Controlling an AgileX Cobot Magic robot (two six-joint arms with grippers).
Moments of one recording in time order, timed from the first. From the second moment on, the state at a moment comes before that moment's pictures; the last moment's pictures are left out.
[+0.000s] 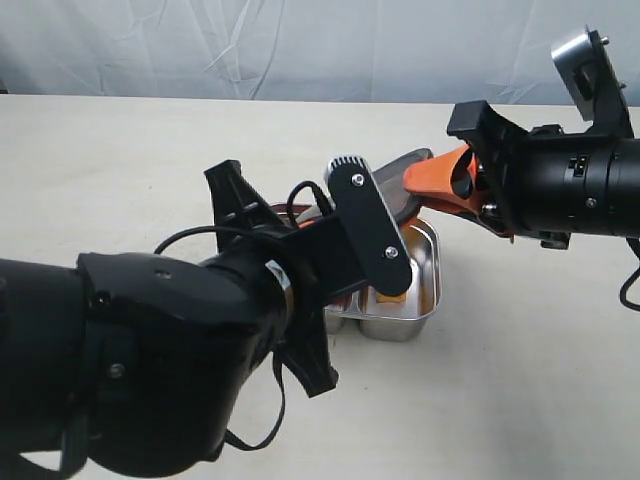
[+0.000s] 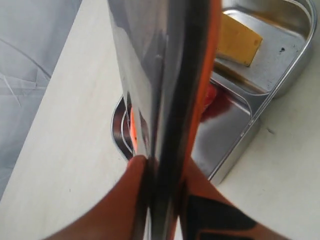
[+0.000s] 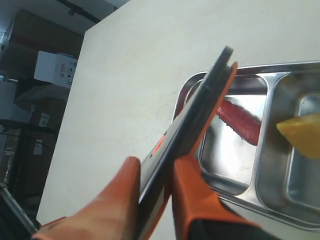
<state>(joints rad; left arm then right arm) -1.28 1.56 -0.92 1.08 0.82 -0.81 0.42 1.22 -0.63 1.44 0.57 -0.71</state>
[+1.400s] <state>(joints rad) -1.28 1.56 -0.92 0.99 0.80 -0.82 0.42 1.37 -0.63 1.39 0.50 -0.70</state>
